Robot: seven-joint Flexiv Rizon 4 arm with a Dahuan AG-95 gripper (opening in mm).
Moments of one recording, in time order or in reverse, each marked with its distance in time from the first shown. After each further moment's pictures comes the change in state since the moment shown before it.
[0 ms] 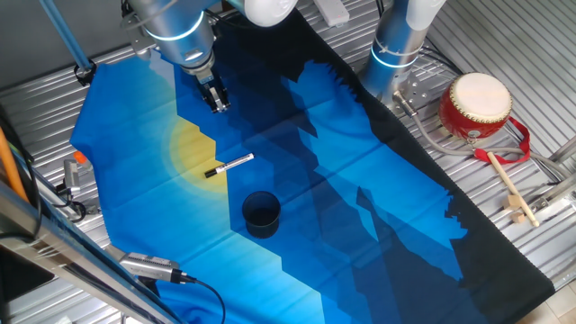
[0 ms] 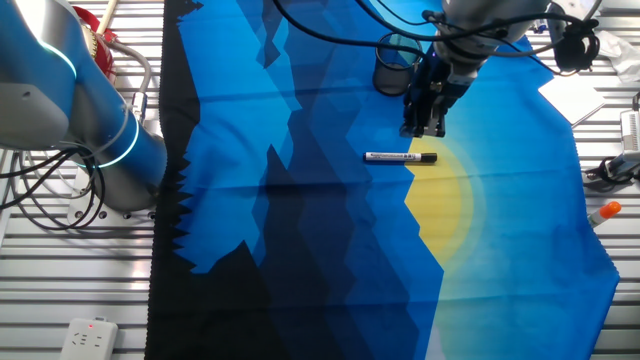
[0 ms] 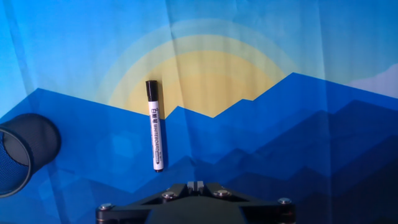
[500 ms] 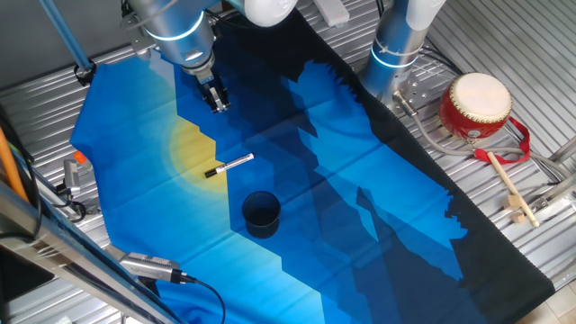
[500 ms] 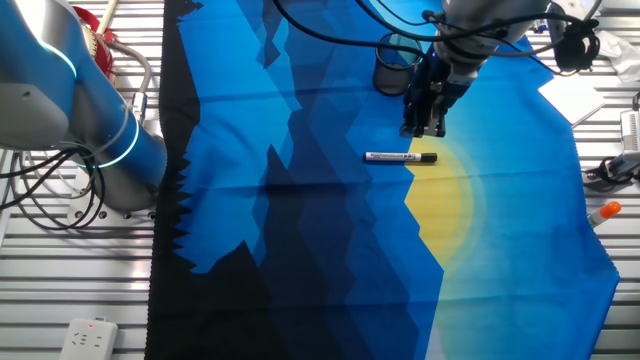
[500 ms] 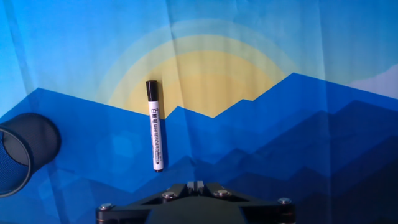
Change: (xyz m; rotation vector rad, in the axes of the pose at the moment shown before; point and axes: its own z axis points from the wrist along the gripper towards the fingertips) arm 0.000 0.000 0.000 0.000 0.000 -0.006
